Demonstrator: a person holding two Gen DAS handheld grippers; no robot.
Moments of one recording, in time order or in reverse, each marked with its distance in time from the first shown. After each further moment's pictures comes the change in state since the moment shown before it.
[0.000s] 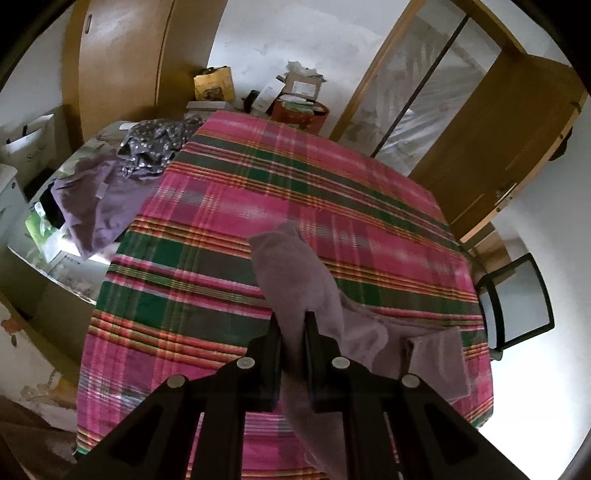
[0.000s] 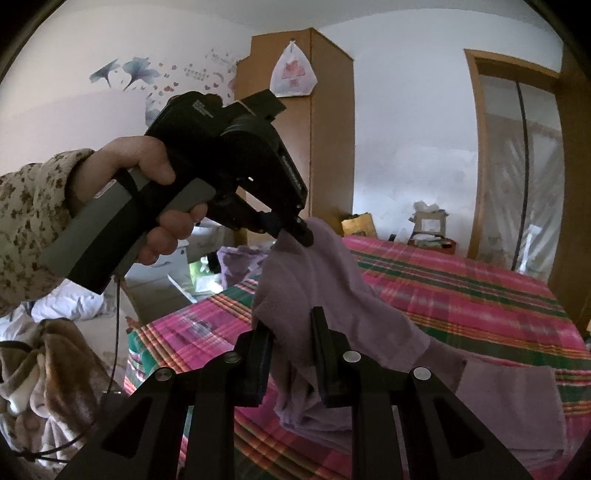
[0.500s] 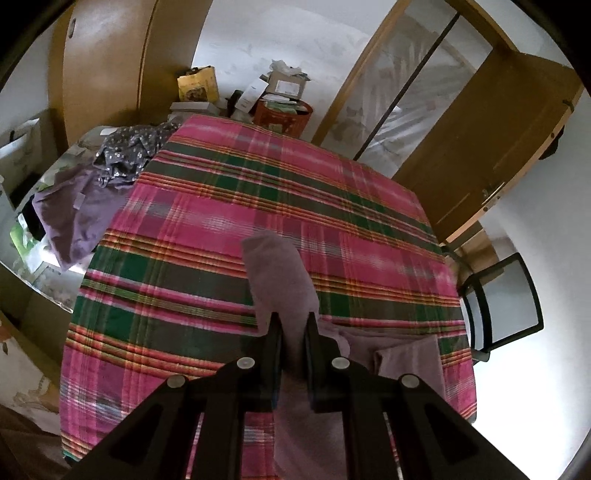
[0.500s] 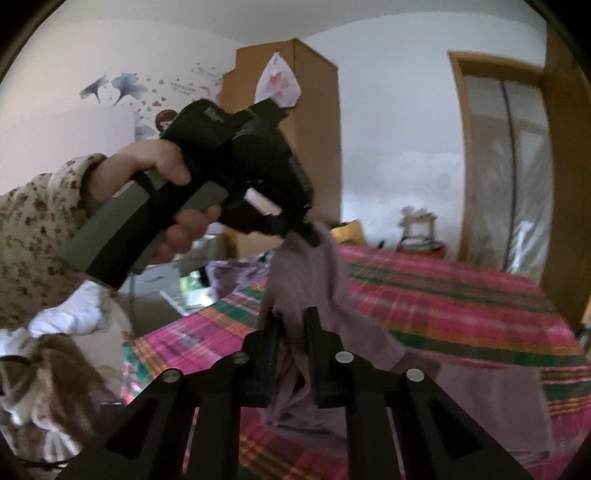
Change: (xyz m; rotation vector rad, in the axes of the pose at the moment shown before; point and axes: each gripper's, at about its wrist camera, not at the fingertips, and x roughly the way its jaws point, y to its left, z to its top) left arm 0.009 -0.037 0.018 0.022 0.019 -0.021; right arm -0.017 -0.023 0.009 0.065 -0.023 0.009
